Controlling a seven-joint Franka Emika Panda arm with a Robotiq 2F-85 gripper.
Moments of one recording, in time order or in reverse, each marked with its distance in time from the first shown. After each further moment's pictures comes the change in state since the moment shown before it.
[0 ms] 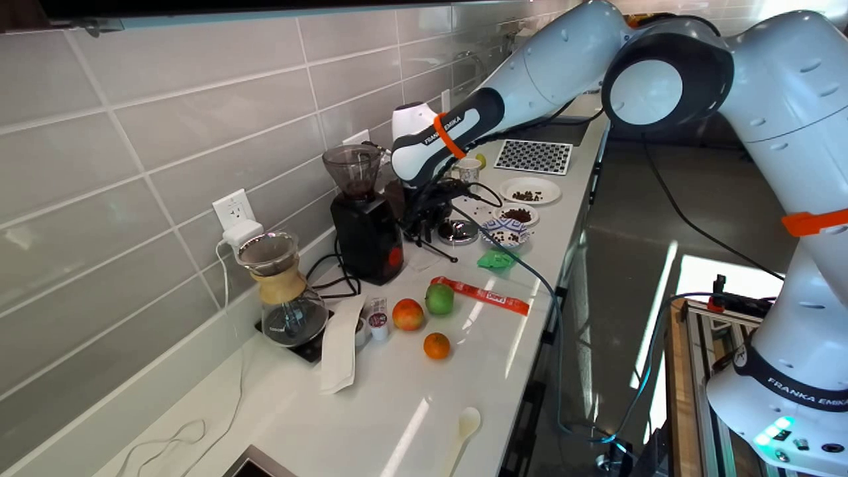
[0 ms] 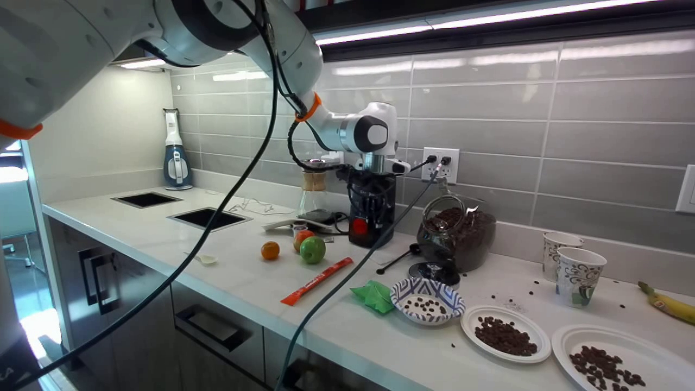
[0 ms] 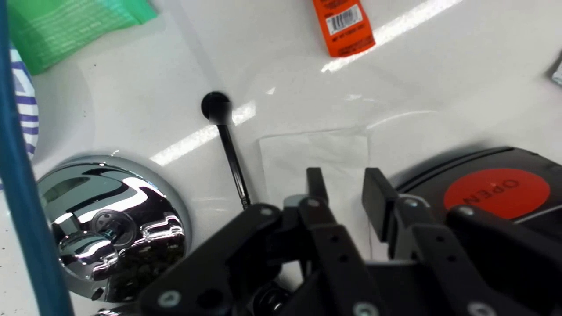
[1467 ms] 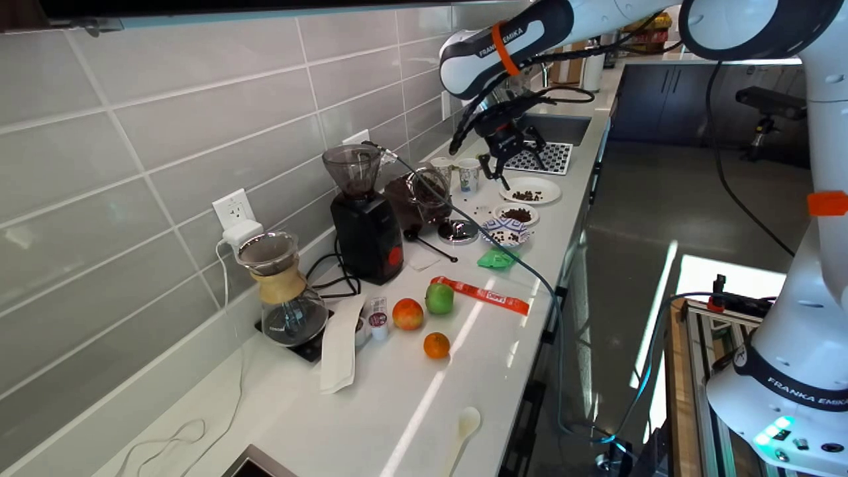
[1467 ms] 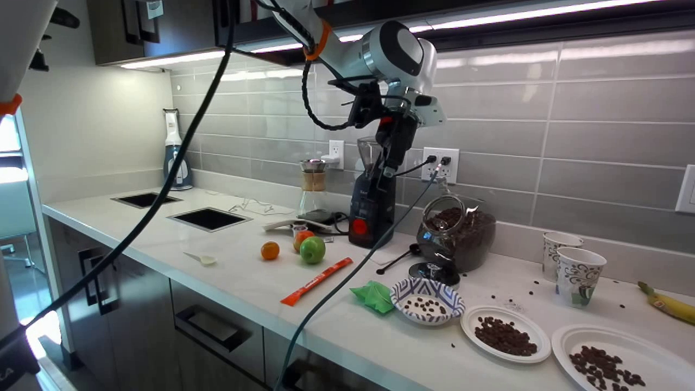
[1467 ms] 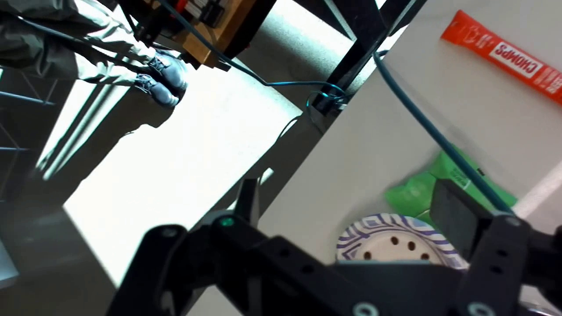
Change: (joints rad) arm -0.064 -0.319 -0.150 -0.104 -0.200 -0.732 0.272
